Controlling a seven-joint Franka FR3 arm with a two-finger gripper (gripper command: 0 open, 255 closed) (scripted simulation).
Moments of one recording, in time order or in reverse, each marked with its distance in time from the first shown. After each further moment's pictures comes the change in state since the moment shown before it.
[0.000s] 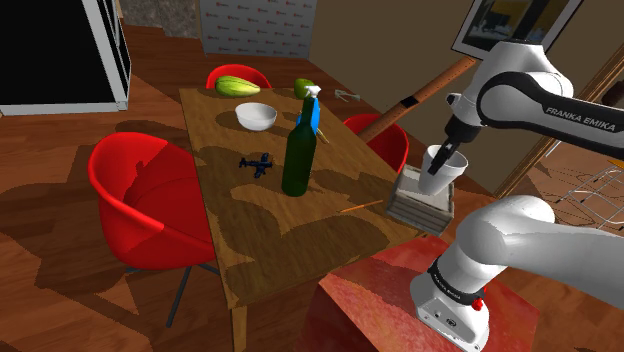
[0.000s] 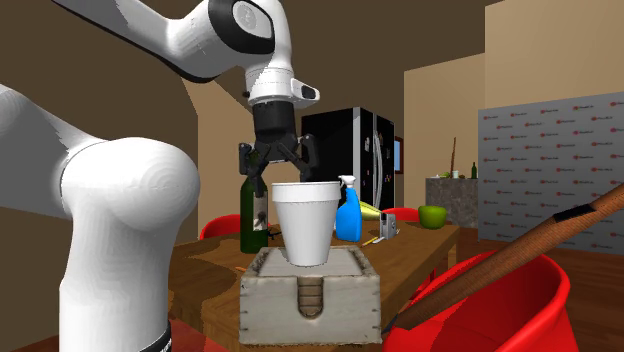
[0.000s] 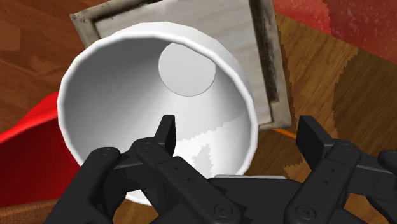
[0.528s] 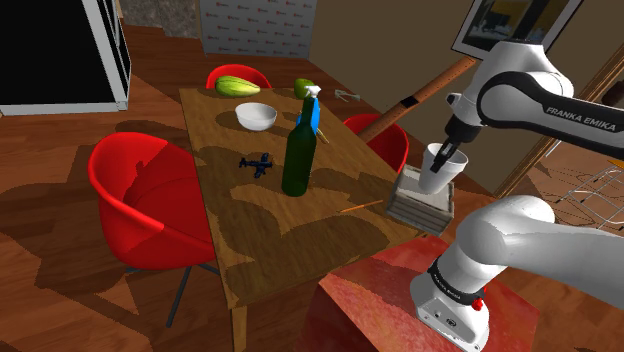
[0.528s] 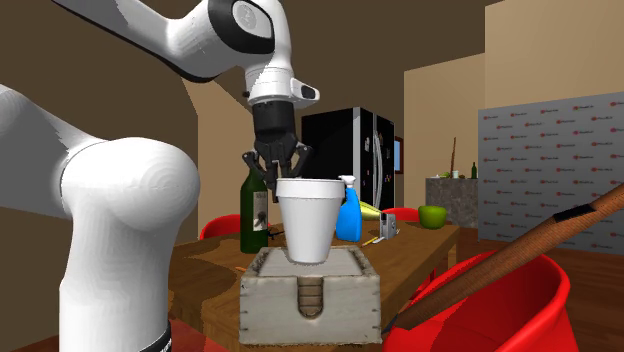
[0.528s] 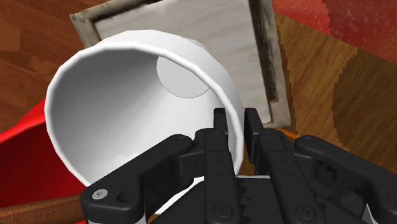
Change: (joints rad) arm 0.001 -0.001 0.001 0.001 0.001 -0.002 0.001
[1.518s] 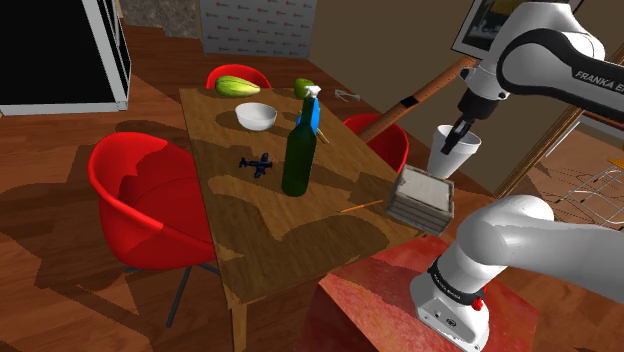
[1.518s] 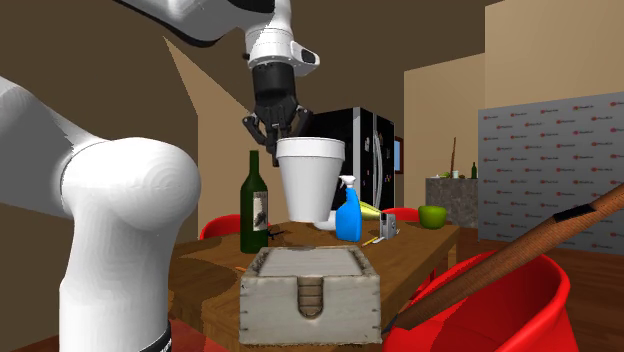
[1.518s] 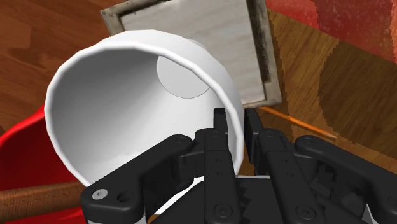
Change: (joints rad) arm 0.017 0.046 0.028 0.183 0.030 -0.137 -0.009
